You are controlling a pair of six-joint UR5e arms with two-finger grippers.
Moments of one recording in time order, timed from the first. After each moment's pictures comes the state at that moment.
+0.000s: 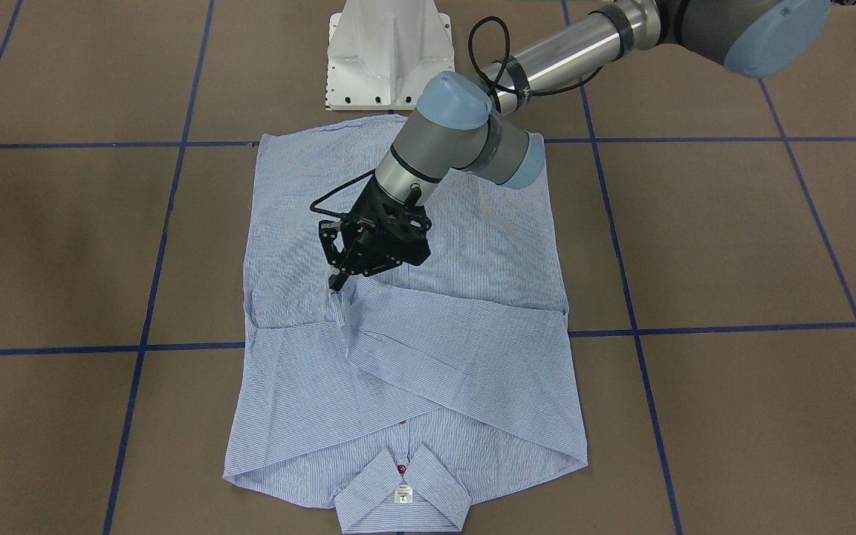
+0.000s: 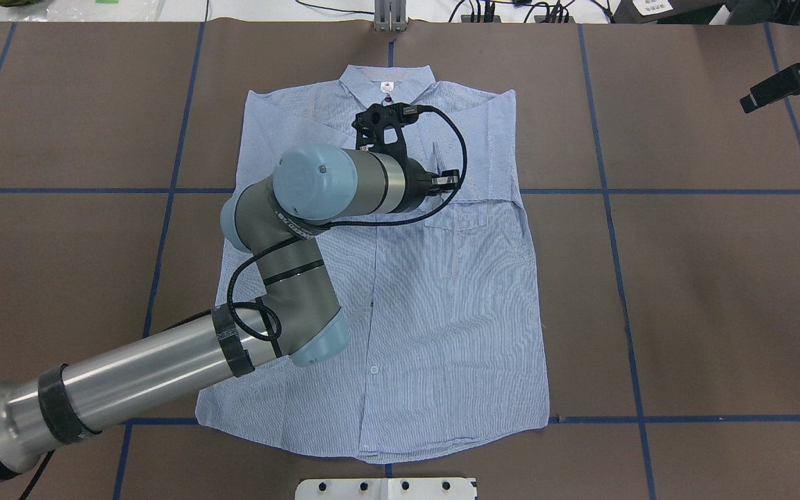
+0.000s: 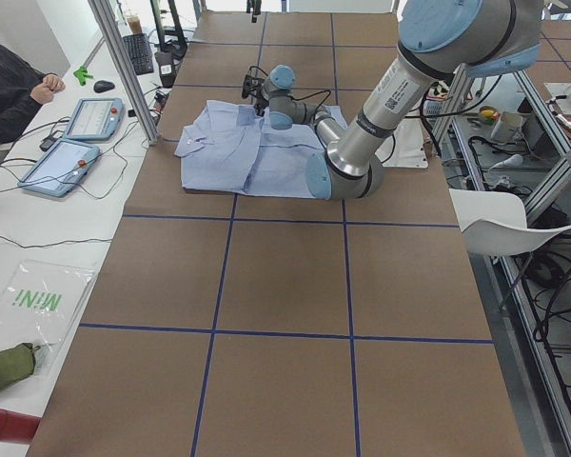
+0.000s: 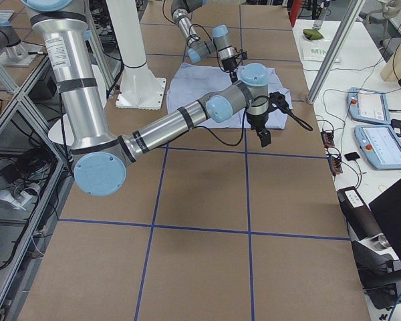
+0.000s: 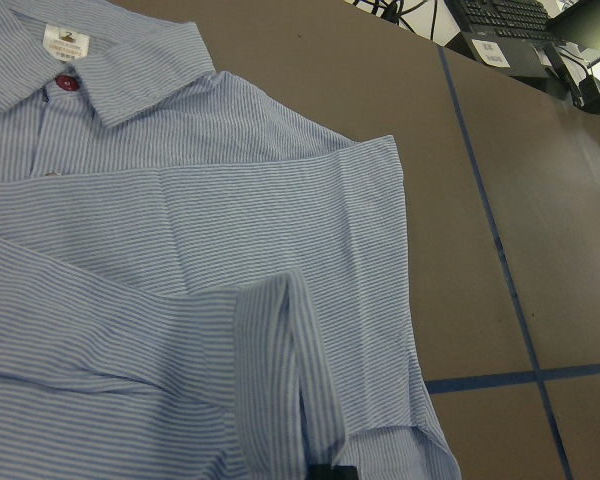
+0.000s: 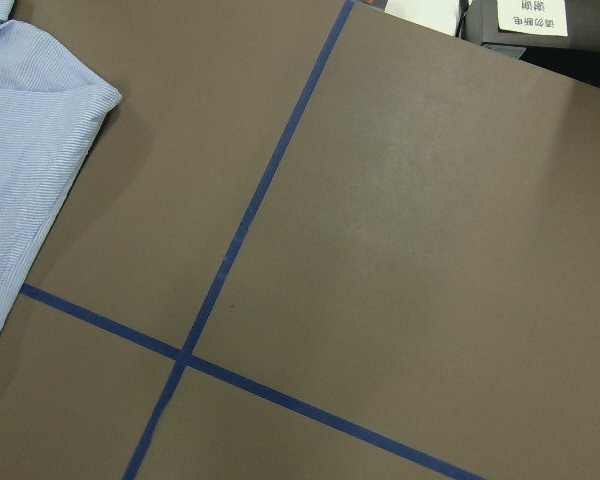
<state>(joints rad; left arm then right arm) -0.51 -2.46 -1.25 -2.42 -1.66 -1.34 1.27 -1.34 1.84 -1.47 2.24 0.24</state>
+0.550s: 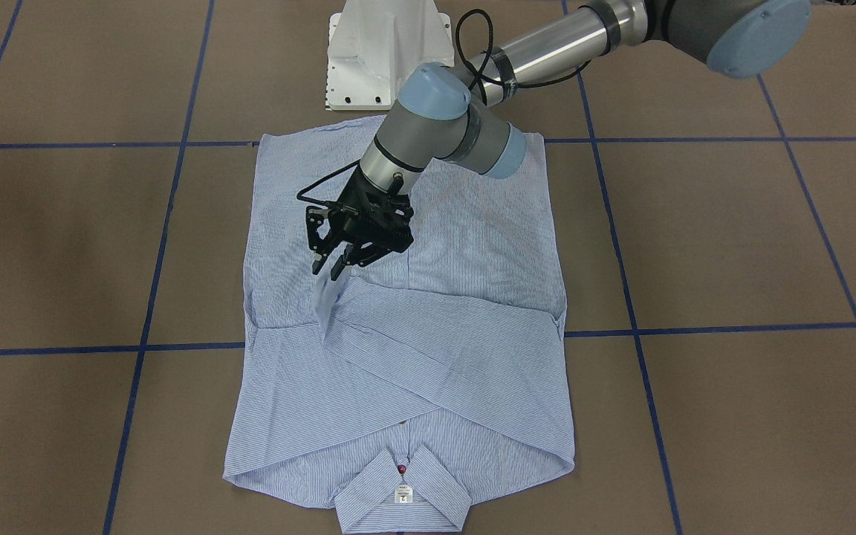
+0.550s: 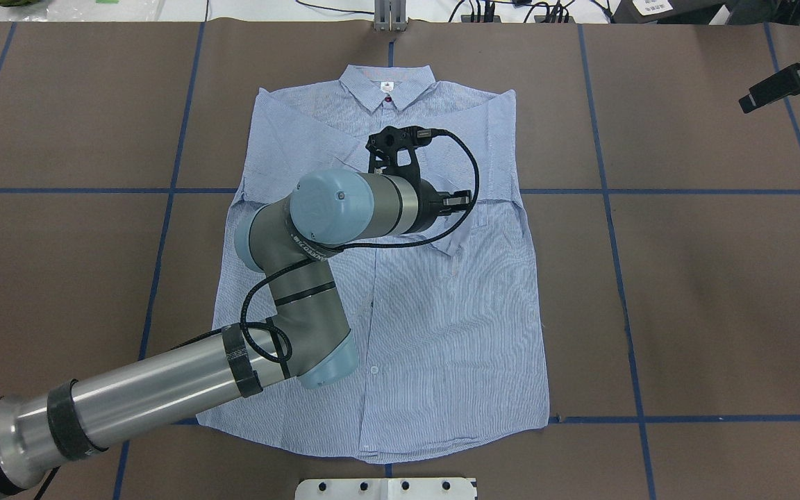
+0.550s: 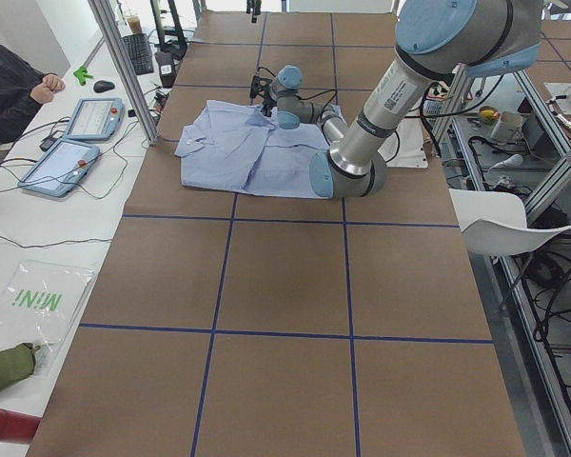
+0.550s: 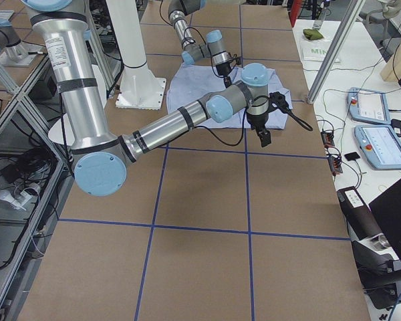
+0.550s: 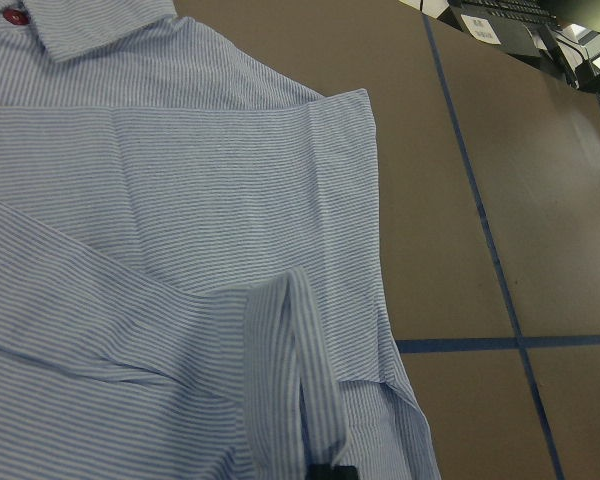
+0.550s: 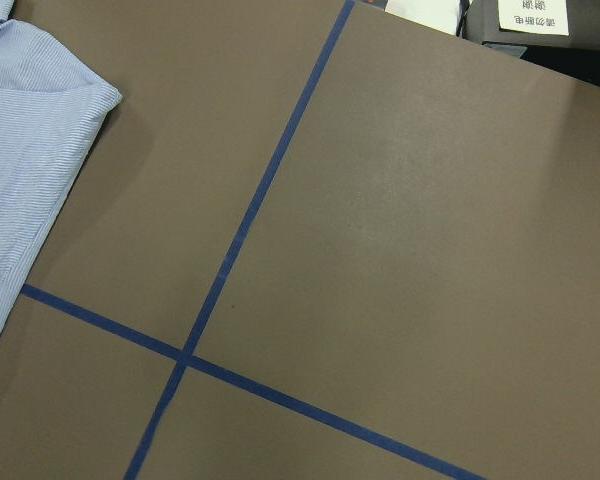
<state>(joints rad) -0.48 -2.46 -1.25 -2.41 -1.64 -1.33 1.27 -1.34 1.84 -1.47 2.24 0.24</state>
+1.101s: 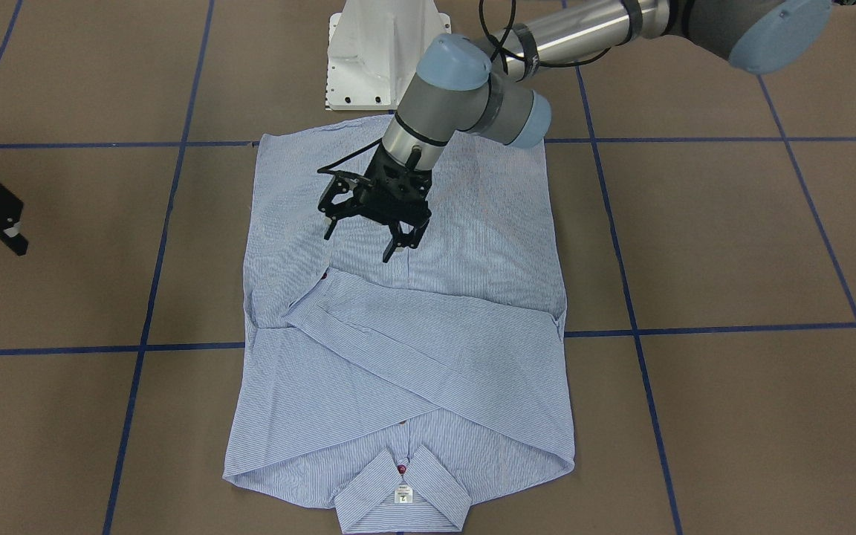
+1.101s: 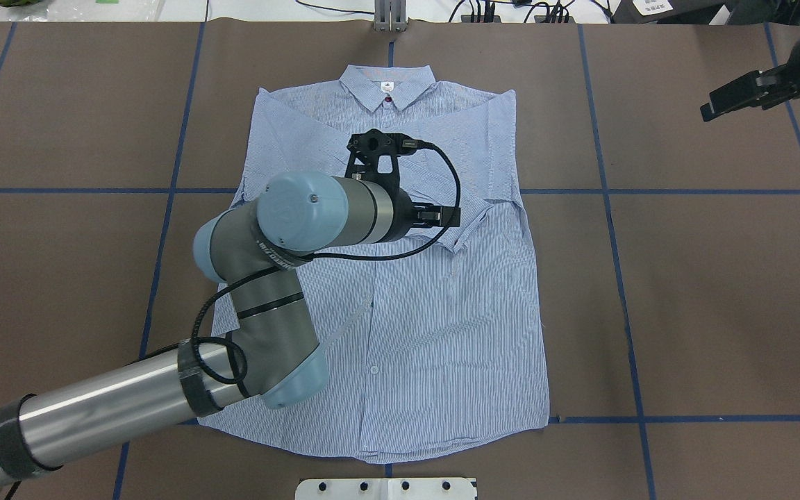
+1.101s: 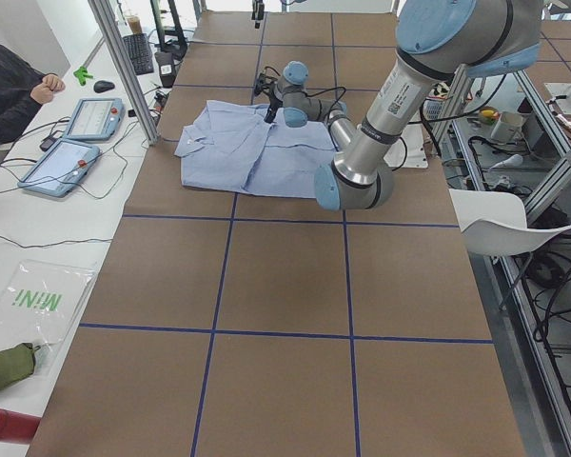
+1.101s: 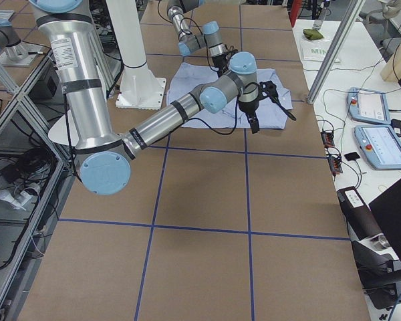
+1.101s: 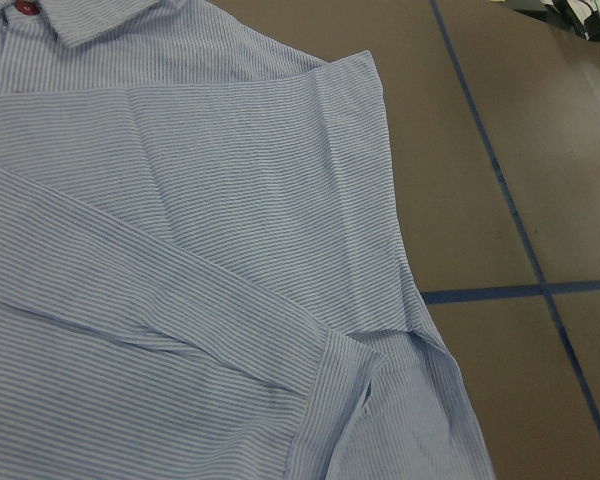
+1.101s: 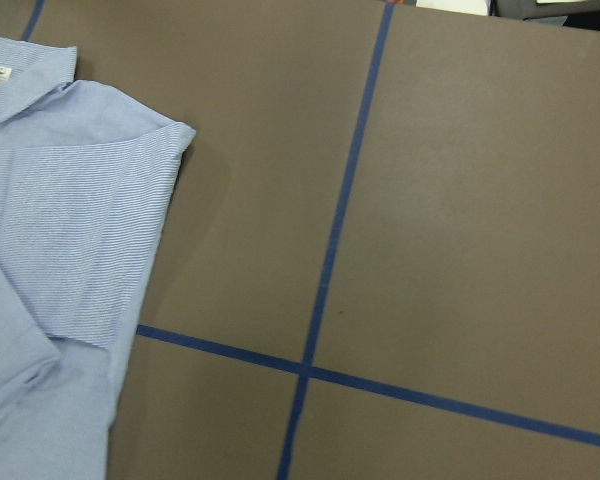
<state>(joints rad) -0.48 -2.30 -1.57 -2.13 -1.65 -1.11 1.12 -1.36 1.99 -1.44 2.17 0.62</state>
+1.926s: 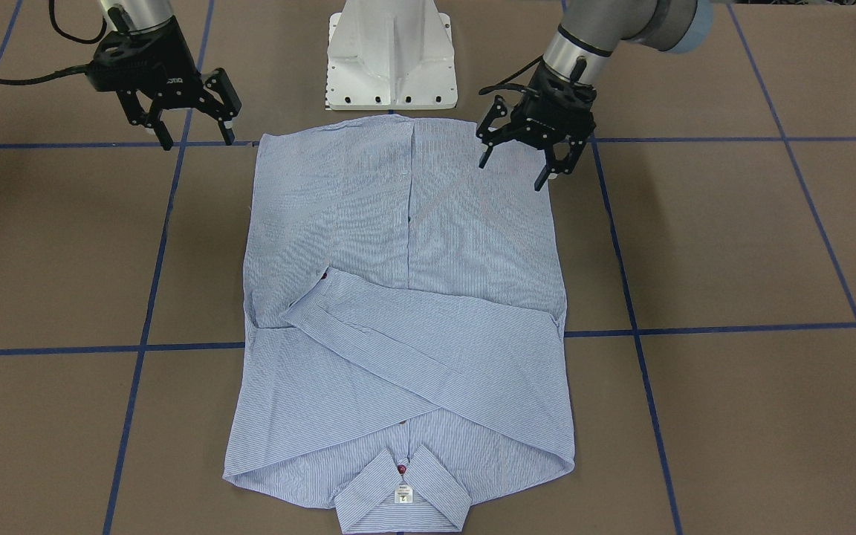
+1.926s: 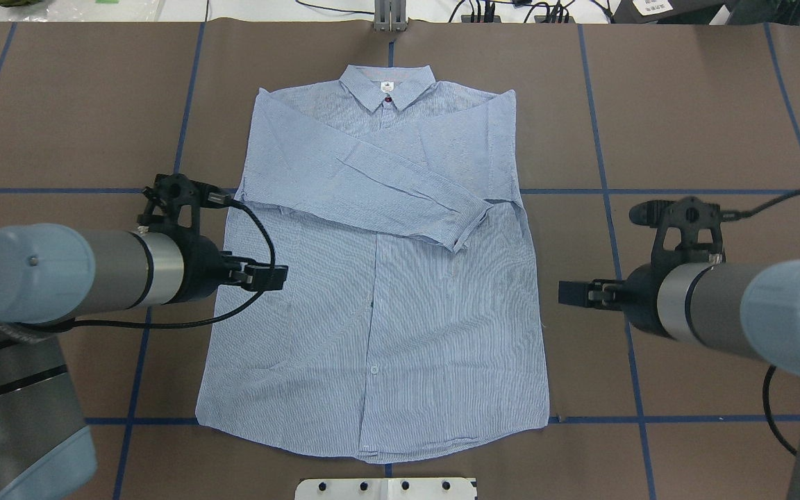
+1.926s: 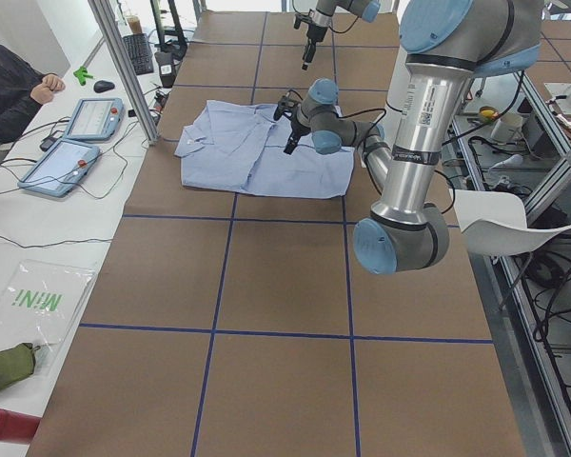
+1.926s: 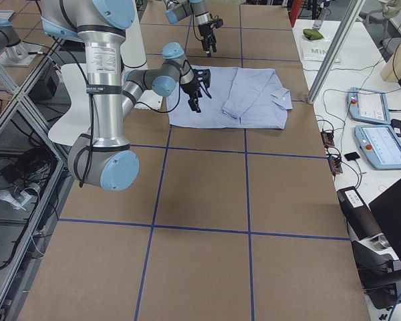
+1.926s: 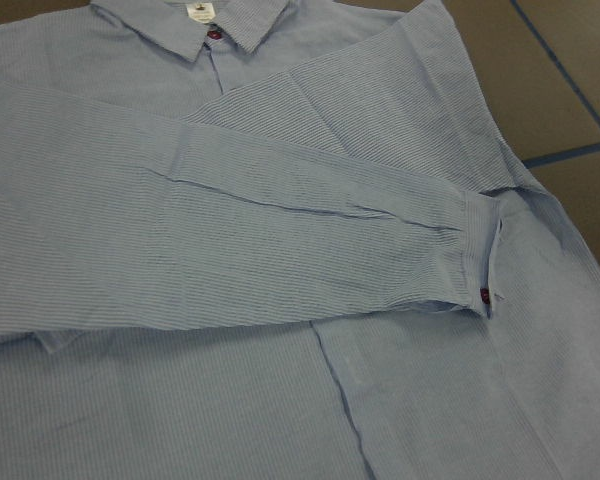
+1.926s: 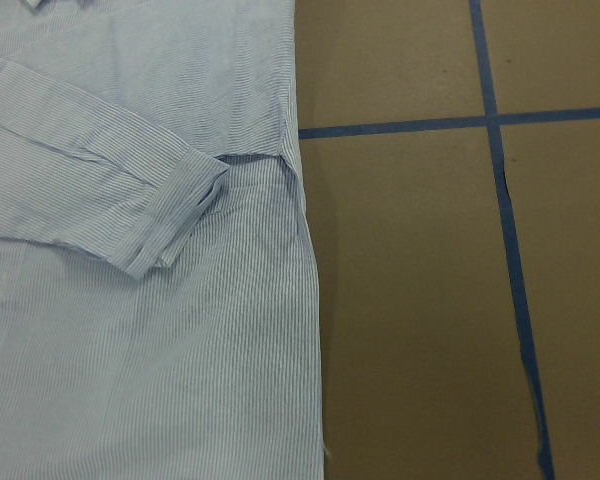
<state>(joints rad) -0.48 -1.77 -2.07 -2.04 -1.67 -1.07 0.37 -1.57 2.34 -1.44 1.50 1.37</state>
